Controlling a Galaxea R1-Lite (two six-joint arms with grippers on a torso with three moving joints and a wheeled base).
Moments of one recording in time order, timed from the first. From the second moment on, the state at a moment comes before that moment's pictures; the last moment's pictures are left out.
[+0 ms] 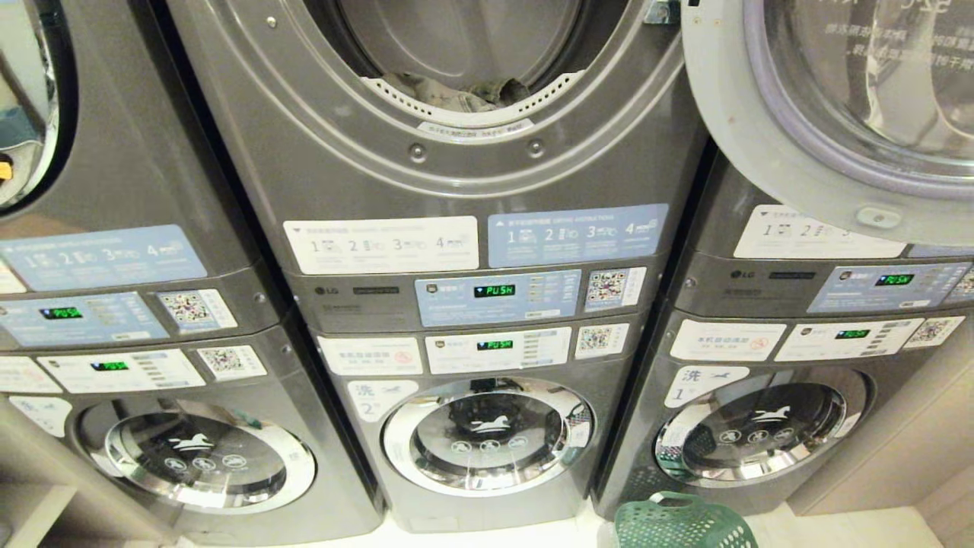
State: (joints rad) left arm 0.01 0.00 0.00 0.00 0.01 0.00; right arm -0.01 0.00 -0.04 0.09 0.03 -0.17
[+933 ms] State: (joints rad) left arm 0.01 0.00 0.00 0.00 0.01 0.00; right arm -0.02 0.85 -0.86 -0.01 -0.19 0.08
